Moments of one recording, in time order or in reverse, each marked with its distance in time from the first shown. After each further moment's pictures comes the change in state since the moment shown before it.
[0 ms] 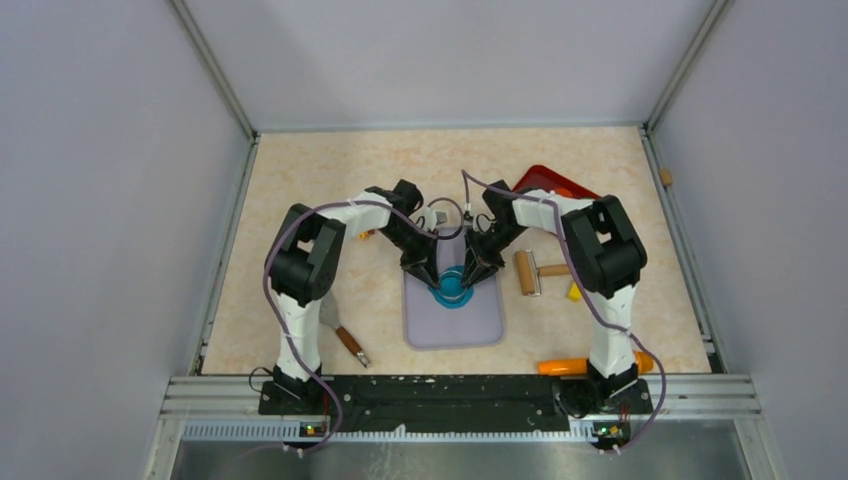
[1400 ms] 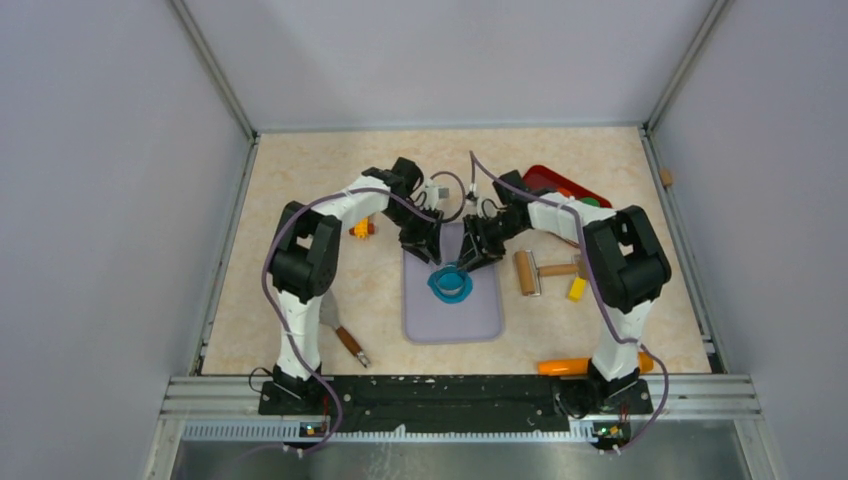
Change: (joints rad) left arm 0.026 0.052 0.193 -0.077 -0.126 0.154; right arm -0.021 -0.164 -0.134 0.256 -0.002 -0.021
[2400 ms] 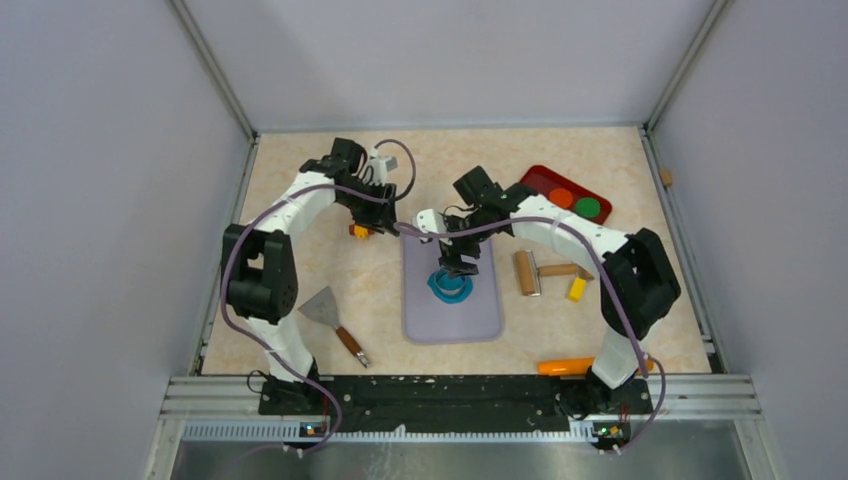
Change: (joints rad) left arm 0.220 -0.268 -0.096 0.061 -0.120 0.110; right arm 0.233 -0.165 0.159 -0.186 0.181 -1.174
